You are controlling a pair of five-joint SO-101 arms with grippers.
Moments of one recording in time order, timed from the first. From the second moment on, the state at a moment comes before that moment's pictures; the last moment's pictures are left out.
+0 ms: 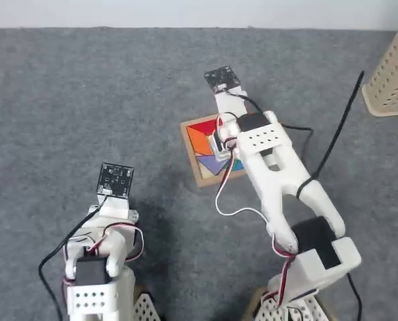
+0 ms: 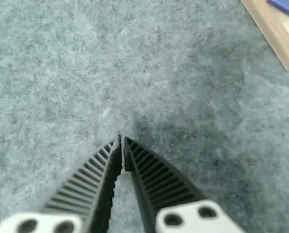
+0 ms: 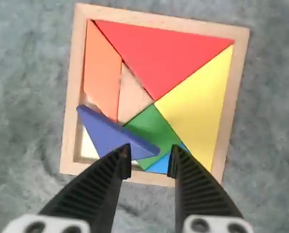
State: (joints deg) left arm -9.4 -103.2 97.1 71.5 -6.9; right arm -23.7 6.3 12.9 58.0 3.4
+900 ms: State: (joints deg) left arm -9.4 -103.2 97.1 71.5 -6.9; right arm -27.3 16.6 8.1 63.0 5.5
